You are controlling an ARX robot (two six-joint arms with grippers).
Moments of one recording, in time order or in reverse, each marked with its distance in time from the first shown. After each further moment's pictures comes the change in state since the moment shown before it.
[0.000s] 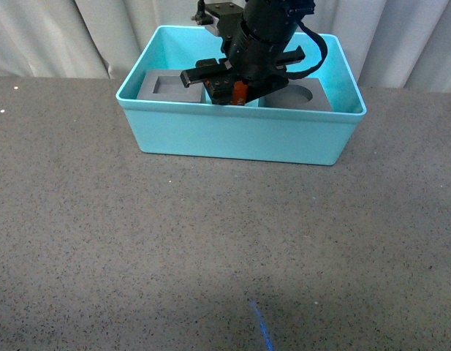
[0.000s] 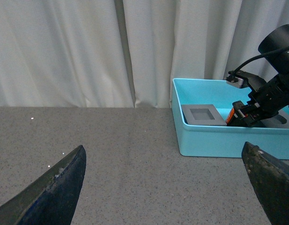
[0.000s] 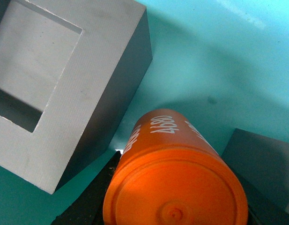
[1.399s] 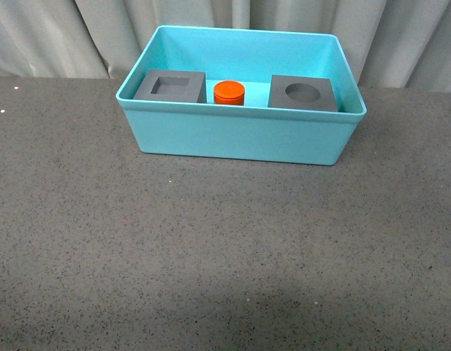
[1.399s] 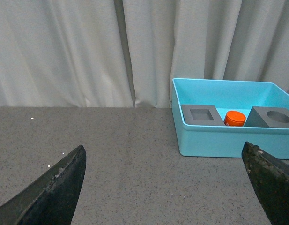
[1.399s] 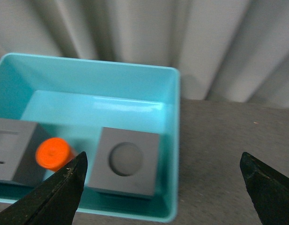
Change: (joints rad) left arm 0.000 0.000 0.000 0.000 0.000 0.000; right arm -0.092 -0.856 -1.004 0.703 0.356 0.165
